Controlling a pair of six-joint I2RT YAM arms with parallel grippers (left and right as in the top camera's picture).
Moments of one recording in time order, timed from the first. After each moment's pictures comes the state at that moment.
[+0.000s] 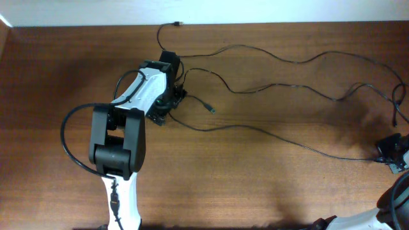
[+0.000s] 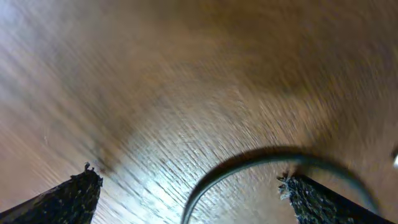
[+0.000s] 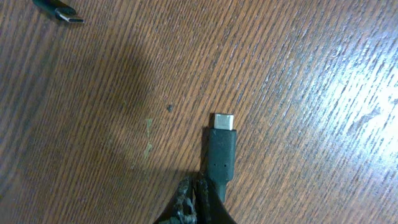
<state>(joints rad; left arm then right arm) -0.22 2.19 1.63 -1.00 -0.07 -1.13 -0.82 1.78 0.91 -0.31 -0.02 0.41</state>
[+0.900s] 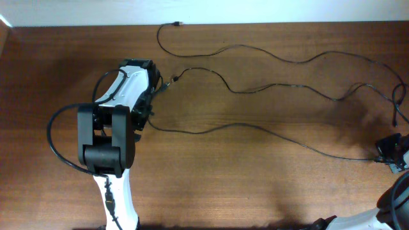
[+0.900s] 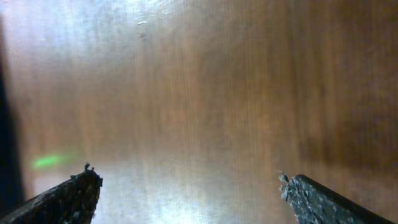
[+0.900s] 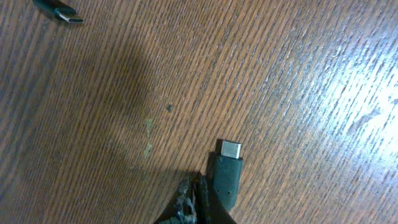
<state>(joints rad) -0.10 2.19 1.63 -1.44 -0.35 -1.56 -0.82 1.78 0.91 -0.31 -0.02 0.41</state>
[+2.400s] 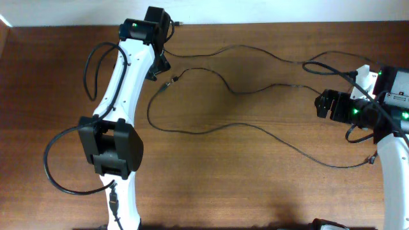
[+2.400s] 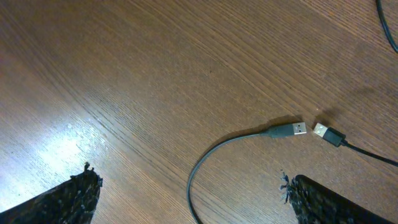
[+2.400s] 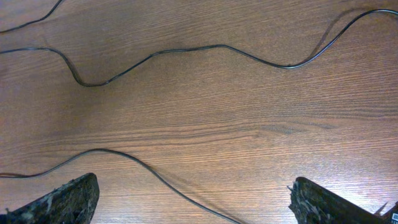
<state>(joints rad) -0.20 2.19 2.17 -1.41 -0.43 -0.74 -0.25 1.32 1.23 -0.92 -0.25 0.02</state>
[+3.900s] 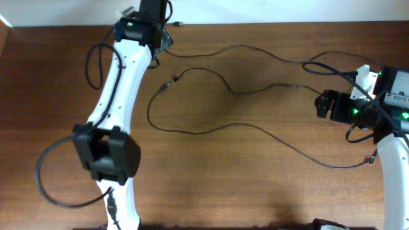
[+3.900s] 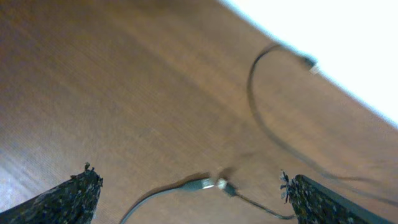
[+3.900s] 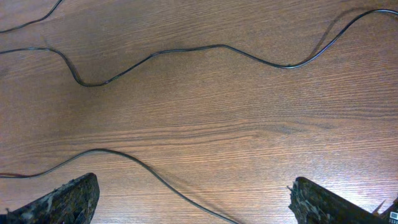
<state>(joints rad) -0.20 2.11 2.17 -1.10 -0.40 -0.74 -0.25 1.32 1.23 -0.92 -0.25 0.02</state>
